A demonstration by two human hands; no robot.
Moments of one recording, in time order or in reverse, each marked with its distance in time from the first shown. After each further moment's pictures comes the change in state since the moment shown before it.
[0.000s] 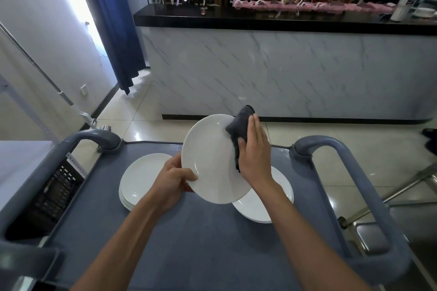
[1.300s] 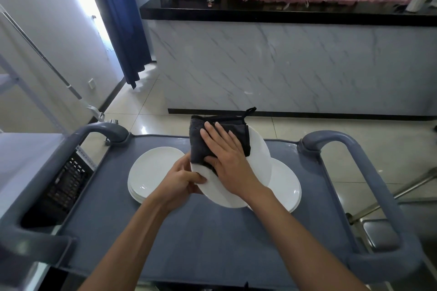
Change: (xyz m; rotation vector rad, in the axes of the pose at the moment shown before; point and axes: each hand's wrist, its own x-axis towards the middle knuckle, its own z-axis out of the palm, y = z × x) left_hand 0.004 -0.027 -0.020 -0.048 -0.113 0.015; right_hand -0.032 -0.041 0.025 -0.002 -0.253 -0.496
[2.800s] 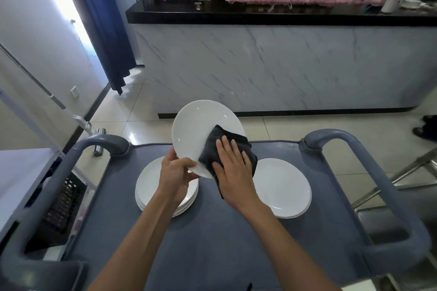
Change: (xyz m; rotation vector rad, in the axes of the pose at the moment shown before) left_hand 0.011 0.044 -0.028 -0.196 0.313 0.055; right_hand 0.004 -0.036 0.036 -0.044 -0.103 0.457
